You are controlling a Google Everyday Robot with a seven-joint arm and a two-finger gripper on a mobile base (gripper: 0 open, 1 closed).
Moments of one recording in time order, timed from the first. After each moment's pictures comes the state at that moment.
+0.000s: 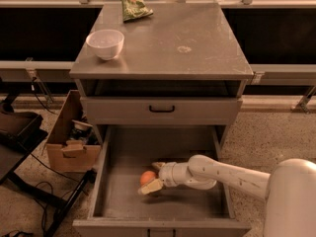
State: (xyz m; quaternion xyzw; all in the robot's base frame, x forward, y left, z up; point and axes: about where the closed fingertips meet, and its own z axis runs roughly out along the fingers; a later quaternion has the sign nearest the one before) arm 0.589 0.030 0.371 -0.43 0.77 0.33 0.35
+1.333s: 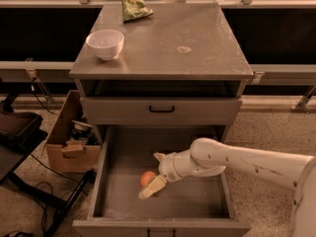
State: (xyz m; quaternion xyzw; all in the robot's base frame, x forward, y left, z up) arm 0.533 0.031 0.484 -0.51 0.74 0.32 0.30
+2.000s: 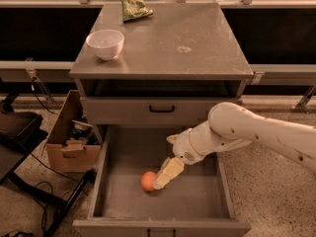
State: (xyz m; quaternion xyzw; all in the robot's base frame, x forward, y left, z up) arm 0.497 -0.018 0.632 -0.54 0.76 0.28 0.24
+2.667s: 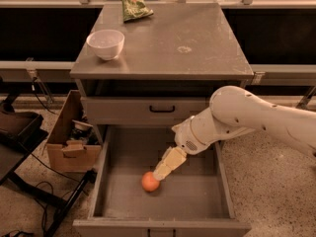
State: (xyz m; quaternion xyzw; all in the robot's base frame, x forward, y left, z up) arm 0.501 -0.029 0.685 -0.53 0.78 0.23 0.24
